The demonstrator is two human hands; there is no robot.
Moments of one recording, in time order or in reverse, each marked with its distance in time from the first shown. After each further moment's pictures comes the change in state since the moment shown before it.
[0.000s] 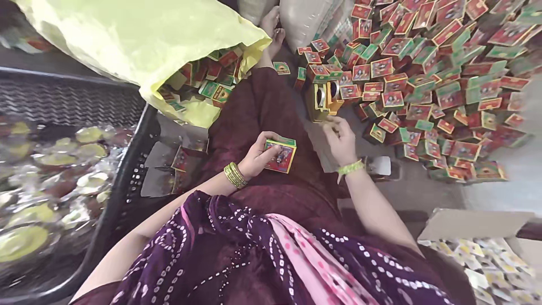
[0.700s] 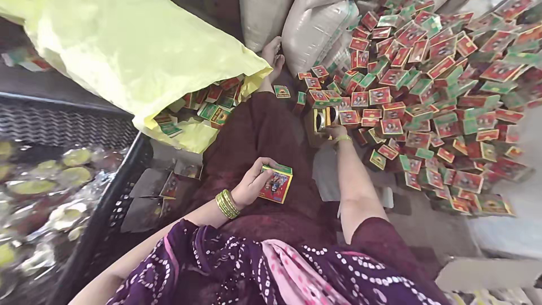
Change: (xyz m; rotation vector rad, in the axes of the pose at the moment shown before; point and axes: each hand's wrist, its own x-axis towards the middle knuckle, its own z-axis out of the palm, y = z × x) left_hand 0.017 -0.001 -0.012 0.071 0.003 0.061; right_hand 0.183 0.139 0.013 -0.255 -0.097 0.707
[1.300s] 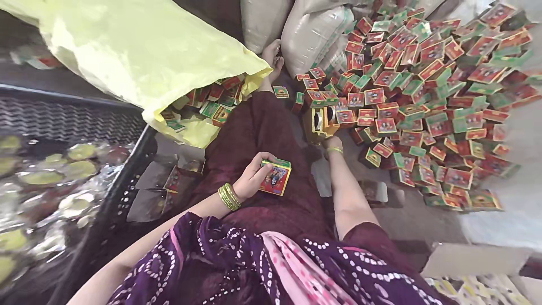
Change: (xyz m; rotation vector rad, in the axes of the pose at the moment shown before) left_hand -0.006 0.002 0.003 0.017 0.030 0.021; right_hand -0.067 0.012 0.018 -0.228 0.093 0.123
